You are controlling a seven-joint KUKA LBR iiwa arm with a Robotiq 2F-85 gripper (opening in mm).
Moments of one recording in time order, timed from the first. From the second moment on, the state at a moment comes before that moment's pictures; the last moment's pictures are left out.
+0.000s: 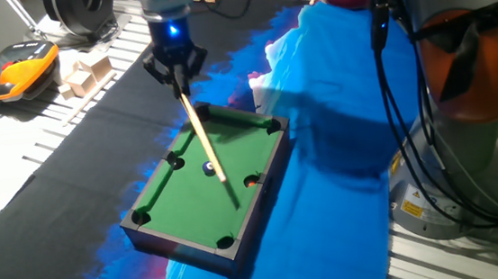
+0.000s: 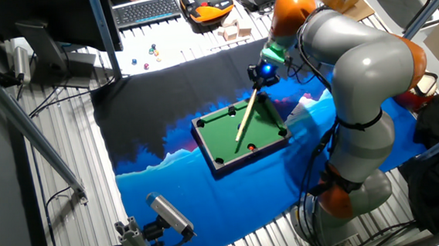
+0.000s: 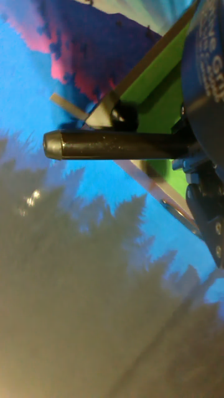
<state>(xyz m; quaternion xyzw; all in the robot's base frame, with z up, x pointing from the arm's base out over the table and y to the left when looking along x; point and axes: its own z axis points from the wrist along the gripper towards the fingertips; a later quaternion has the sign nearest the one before) 0.533 0.034 0.182 -0.34 -0.93 -0.08 0.07</state>
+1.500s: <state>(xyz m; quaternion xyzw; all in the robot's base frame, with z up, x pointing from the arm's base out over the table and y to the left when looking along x) 0.546 0.045 0.197 -0.18 -0.98 -0.03 -0.01</state>
